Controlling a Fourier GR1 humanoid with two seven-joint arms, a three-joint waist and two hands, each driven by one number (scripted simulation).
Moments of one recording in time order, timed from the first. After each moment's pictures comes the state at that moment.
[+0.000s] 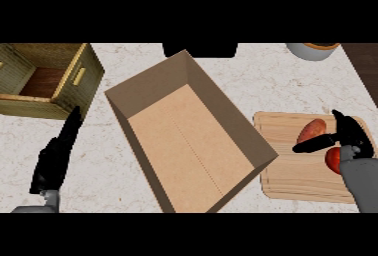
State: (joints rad) left arm 0.00 0.28 -0.04 -1.52 -0.10 0.14 0.08; right arm -0.30 -0.40 0.01 -1.27 0.44 0.00 0.95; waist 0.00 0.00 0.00
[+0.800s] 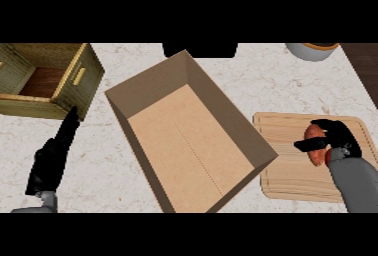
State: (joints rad) left arm 0.01 0.23 0.03 -1.55 -0.15 0.07 0.09; right arm -0.31 -0.32 -0.07 -1.13 0.51 0.01 0.83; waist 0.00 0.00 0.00
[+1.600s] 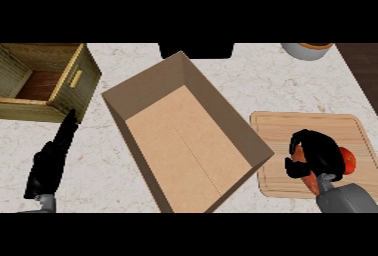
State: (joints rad) left arm 0.03 0.22 0.04 -1.55 -0.16 0.07 0.09; right arm -0.15 -0.41 0.29 -1.36 0.83 -0.01 0.52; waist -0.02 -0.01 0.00
